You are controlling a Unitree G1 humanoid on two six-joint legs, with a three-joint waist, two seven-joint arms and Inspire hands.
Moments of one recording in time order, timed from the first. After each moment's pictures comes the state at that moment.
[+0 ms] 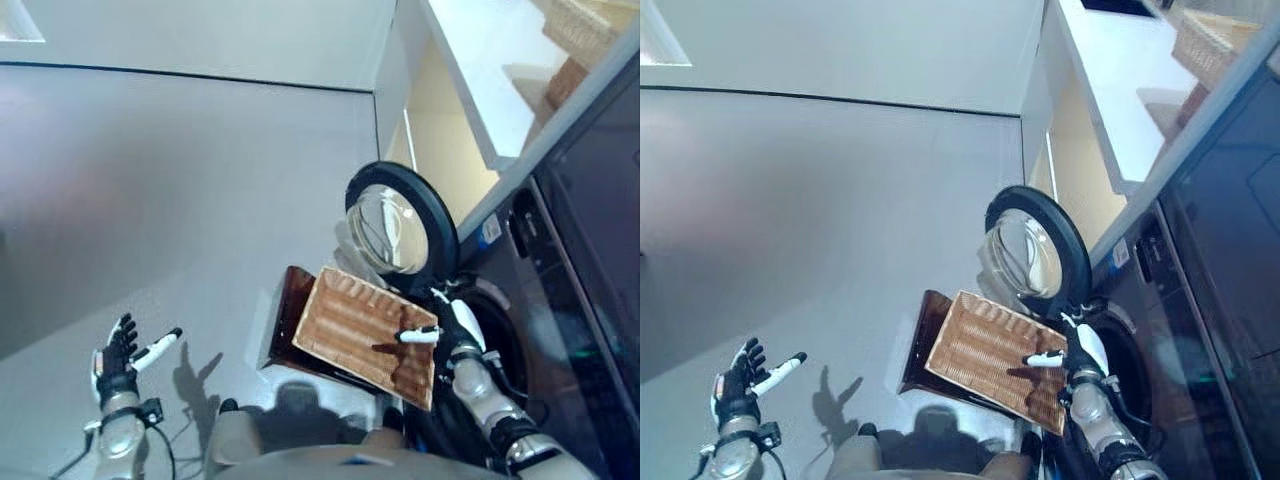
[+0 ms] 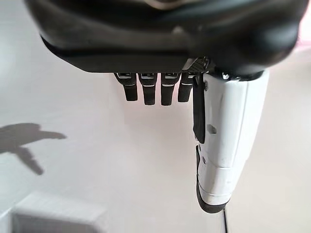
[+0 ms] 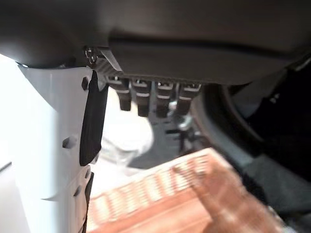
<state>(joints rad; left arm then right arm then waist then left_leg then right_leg) 0.21 0.25 0.07 0.78 -0.33 -0.44 0.24 -0.11 -0.48 0.28 0.92 -0.18 -0.19 -0.35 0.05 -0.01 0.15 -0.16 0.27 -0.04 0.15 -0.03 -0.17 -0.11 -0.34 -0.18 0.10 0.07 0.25</state>
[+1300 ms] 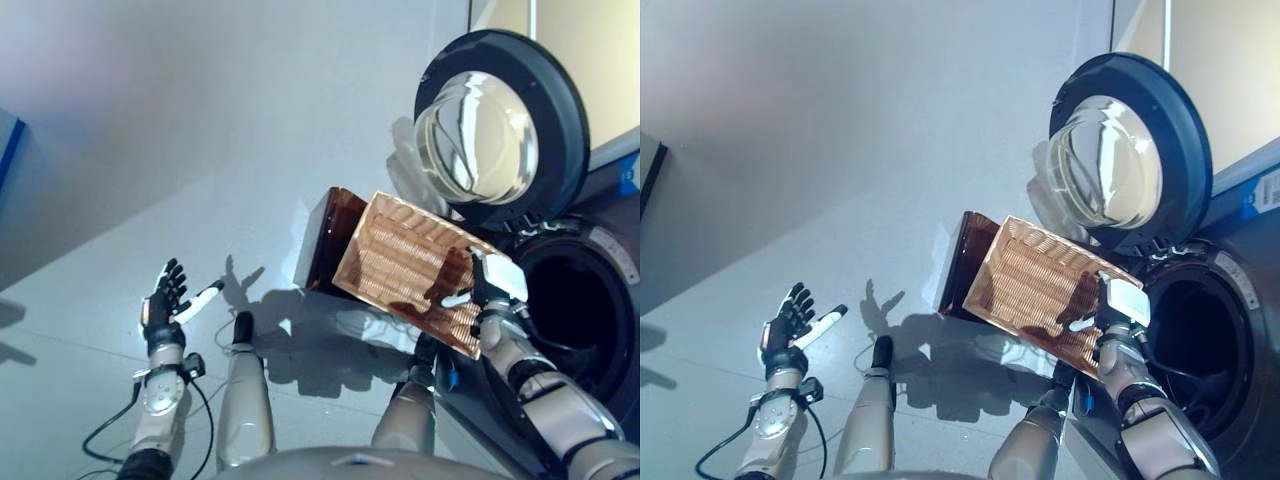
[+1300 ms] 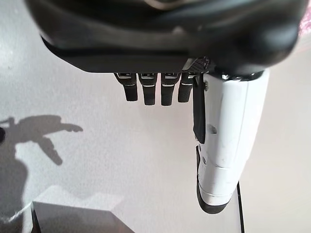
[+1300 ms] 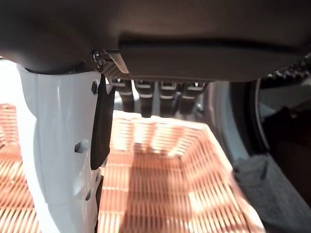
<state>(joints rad) 0.09 0.28 -0.06 0.56 -0.36 -0.49 0.24 -0.46 -0.54 0.40 1.22 -0.39 -0.09 -0.55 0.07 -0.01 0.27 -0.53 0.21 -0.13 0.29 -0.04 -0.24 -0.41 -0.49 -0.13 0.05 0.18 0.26</state>
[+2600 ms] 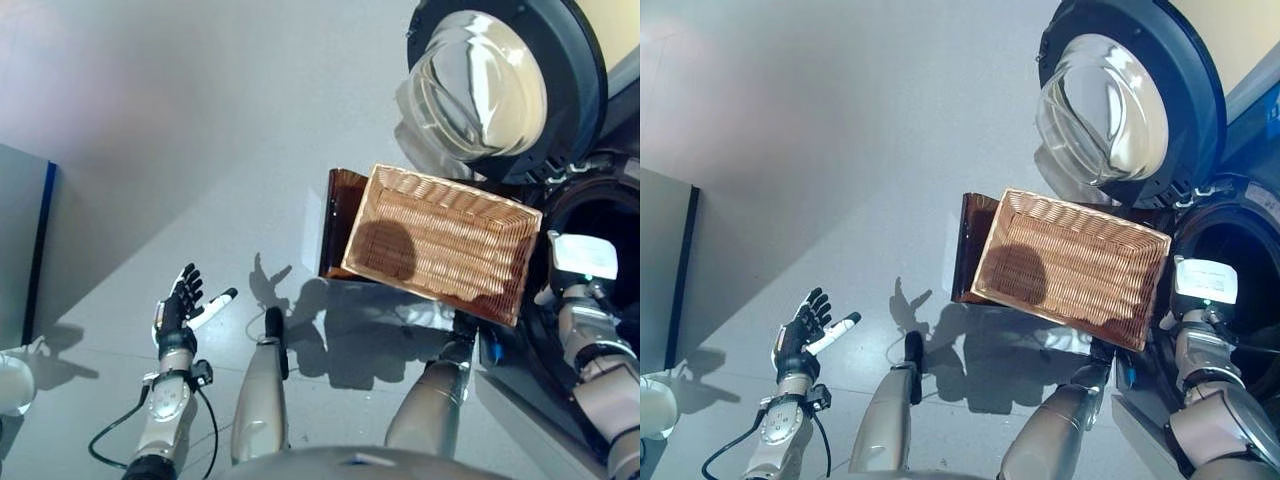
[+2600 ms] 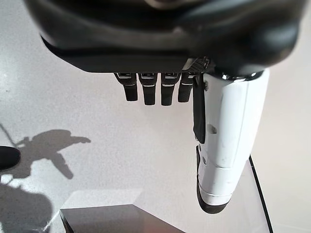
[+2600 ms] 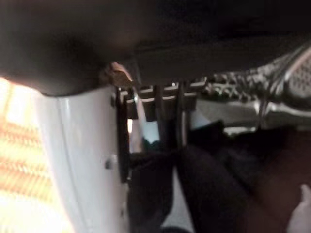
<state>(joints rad) 0.12 0.28 -0.11 0.58 -0.38 -0.49 0.20 -0.53 -0.79 0.47 1.32 -0.69 0.02 -0.57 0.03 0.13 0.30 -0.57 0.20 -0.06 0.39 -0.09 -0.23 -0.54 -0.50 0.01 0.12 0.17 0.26</state>
